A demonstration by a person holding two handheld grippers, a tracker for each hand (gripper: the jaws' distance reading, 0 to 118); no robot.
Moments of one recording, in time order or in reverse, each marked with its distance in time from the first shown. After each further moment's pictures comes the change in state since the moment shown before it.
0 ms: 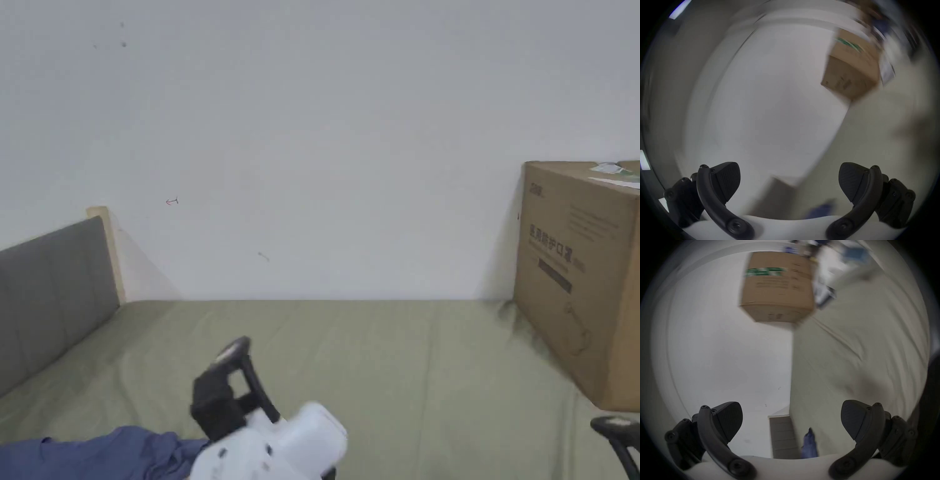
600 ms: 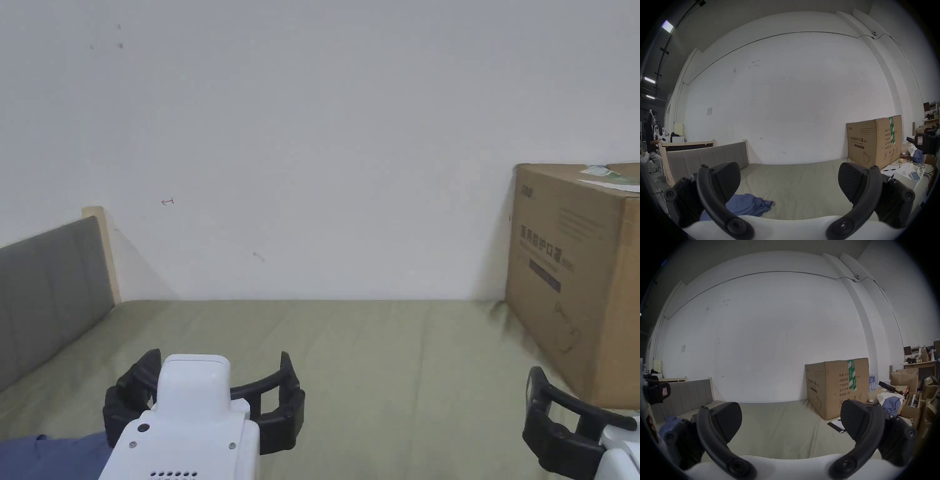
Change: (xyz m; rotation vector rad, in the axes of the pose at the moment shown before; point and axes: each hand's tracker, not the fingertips) left arm -0.041 -0.004 0.022 0.046 0.086 0.666; right arm -0.065 -0.075 0.039 0.454 -0.012 1.314
